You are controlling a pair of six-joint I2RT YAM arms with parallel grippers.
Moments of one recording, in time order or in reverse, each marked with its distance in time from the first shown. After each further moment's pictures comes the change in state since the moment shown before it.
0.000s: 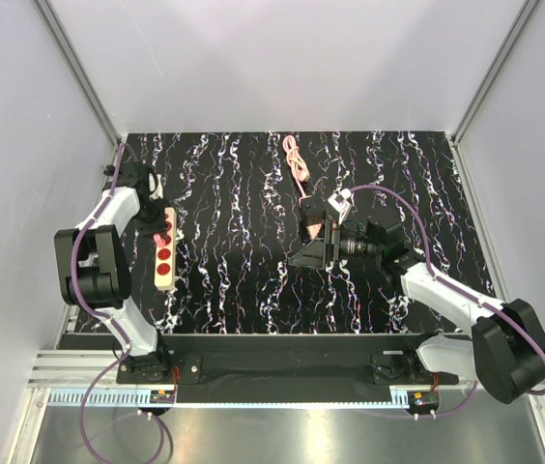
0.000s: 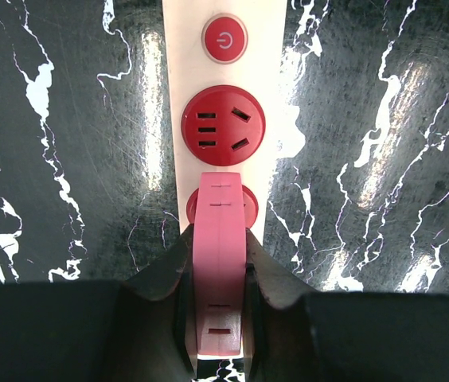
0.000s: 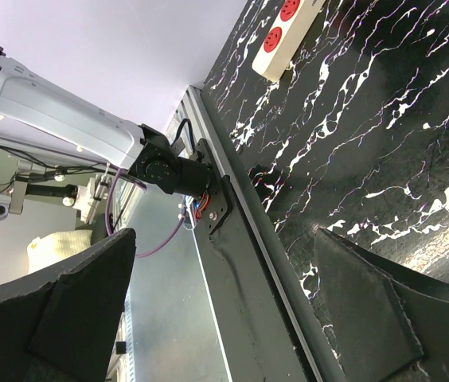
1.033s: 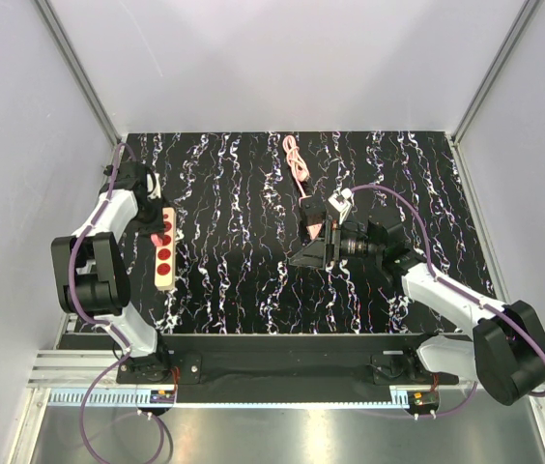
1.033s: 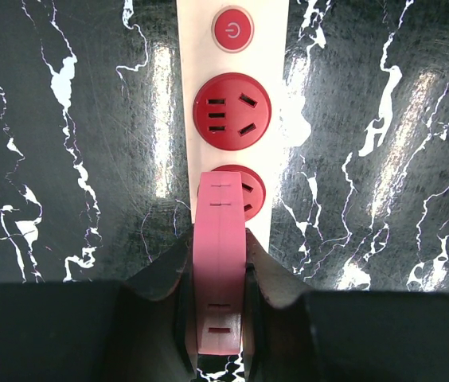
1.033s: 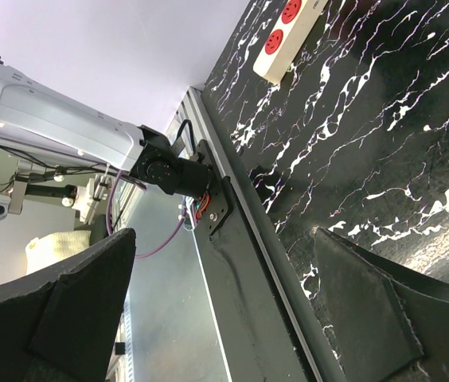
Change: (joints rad) left arm 0.000 -0.057 -0.021 0.002 -0.015 0.020; right arm 0.000 -0.010 0.000 -0.003 0.002 -0.002
